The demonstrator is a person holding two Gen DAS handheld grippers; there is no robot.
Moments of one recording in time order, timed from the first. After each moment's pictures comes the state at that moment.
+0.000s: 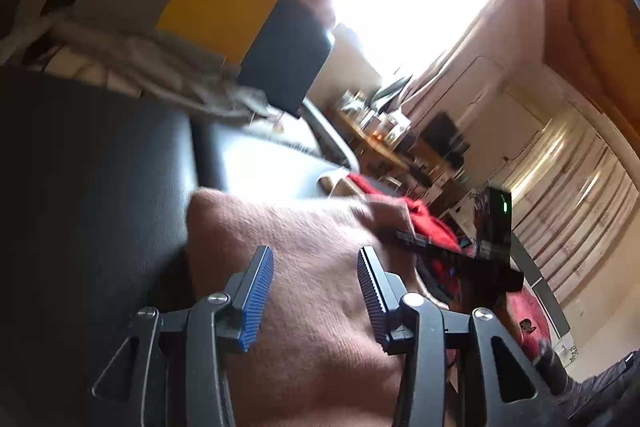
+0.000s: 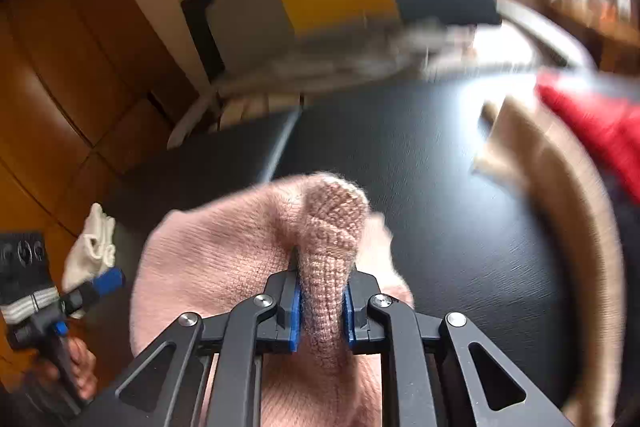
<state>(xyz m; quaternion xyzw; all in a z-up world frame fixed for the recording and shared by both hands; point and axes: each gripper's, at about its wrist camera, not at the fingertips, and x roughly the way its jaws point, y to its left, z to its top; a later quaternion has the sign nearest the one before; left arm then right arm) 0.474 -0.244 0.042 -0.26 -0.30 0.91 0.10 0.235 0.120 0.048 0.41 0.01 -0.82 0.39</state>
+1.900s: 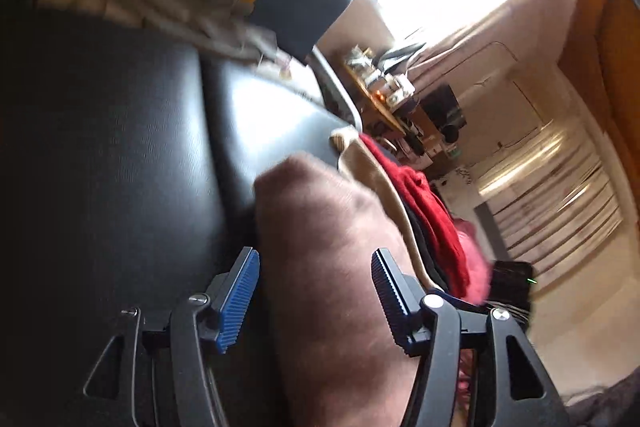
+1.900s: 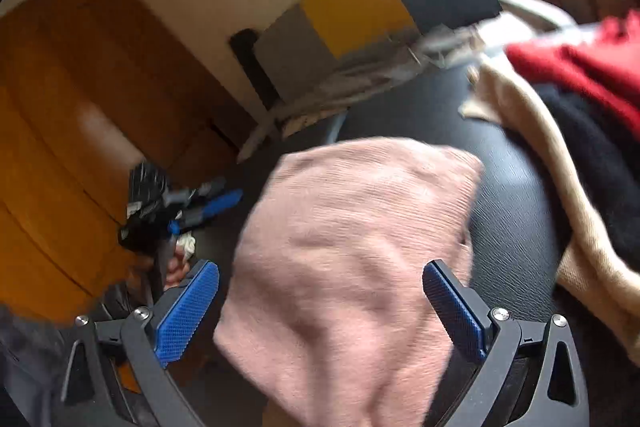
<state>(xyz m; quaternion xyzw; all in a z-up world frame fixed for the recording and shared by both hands) 0.442 -0.274 -0.006 -0.36 -0.37 0.84 0.15 0.279 0.232 0.027 0.43 -0.13 -0.76 0.48</state>
